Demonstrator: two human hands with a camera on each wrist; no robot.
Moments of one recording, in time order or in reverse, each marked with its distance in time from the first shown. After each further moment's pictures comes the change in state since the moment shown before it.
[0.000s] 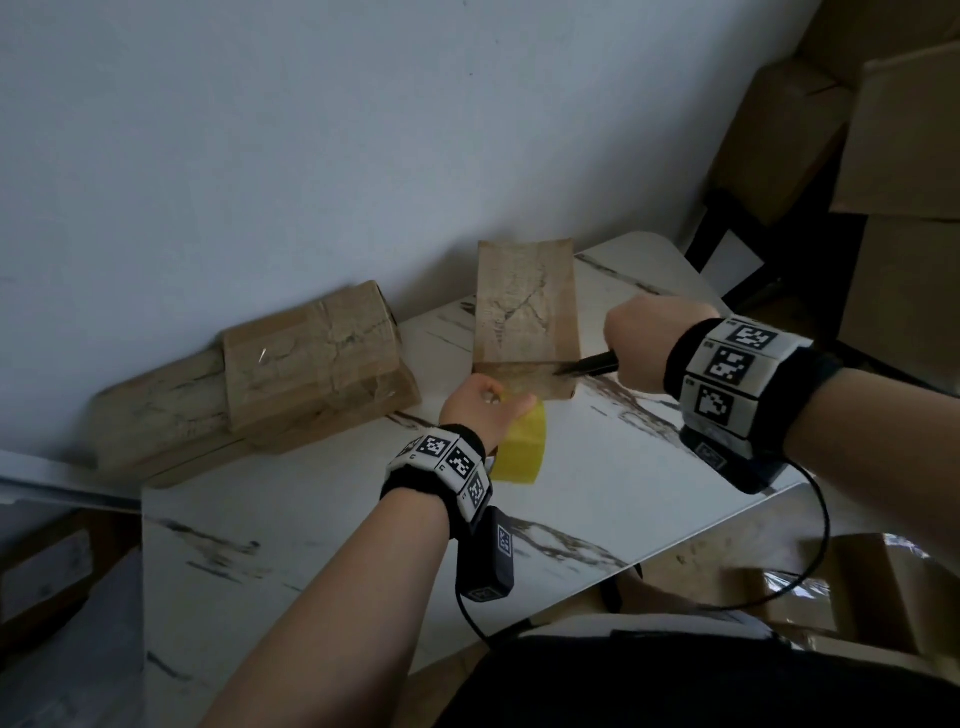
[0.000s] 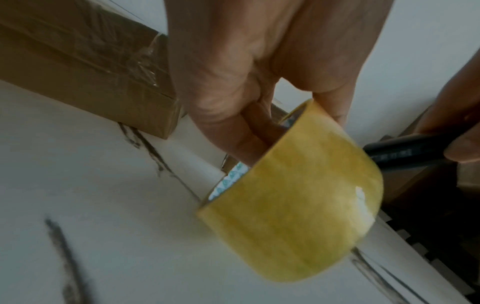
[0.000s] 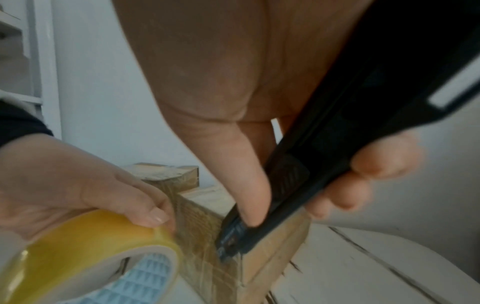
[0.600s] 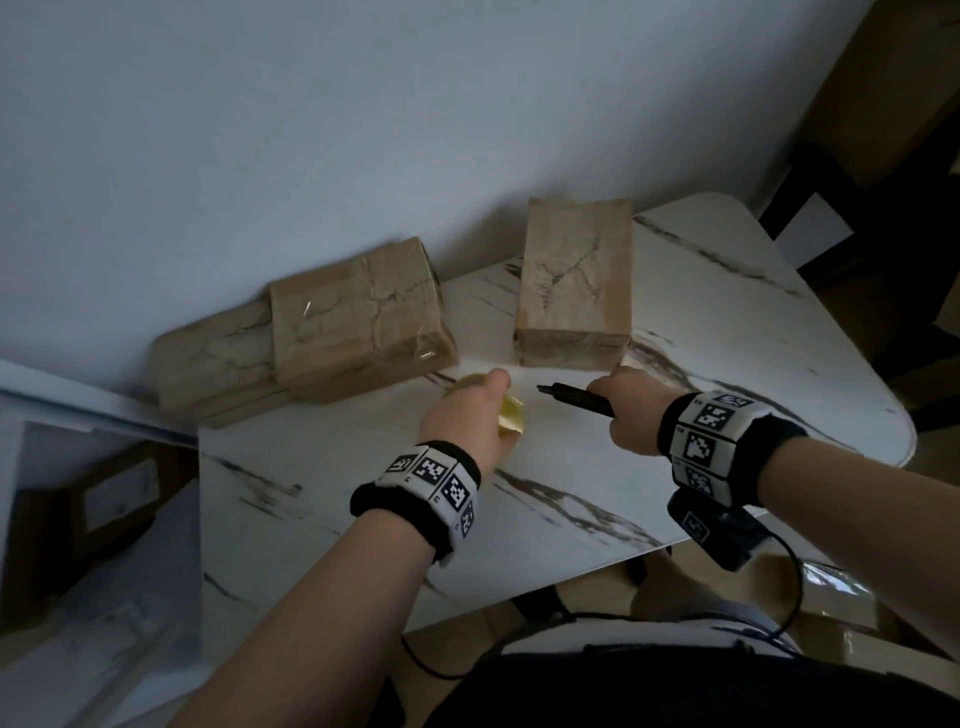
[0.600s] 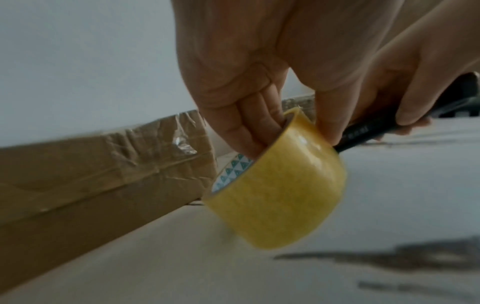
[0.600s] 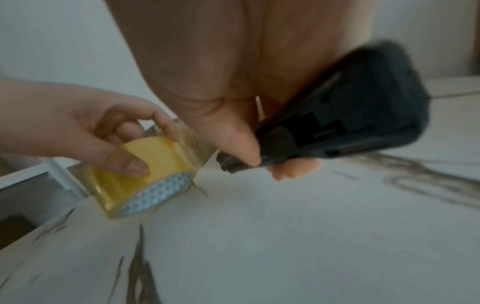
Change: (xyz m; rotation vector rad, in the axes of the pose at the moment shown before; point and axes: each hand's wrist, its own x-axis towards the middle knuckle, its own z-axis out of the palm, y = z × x) left_hand -0.041 -0.028 -0.033 0.767 0.000 0.246; right_hand 0.023 -0.045 0.088 0.359 -0.278 -0.212
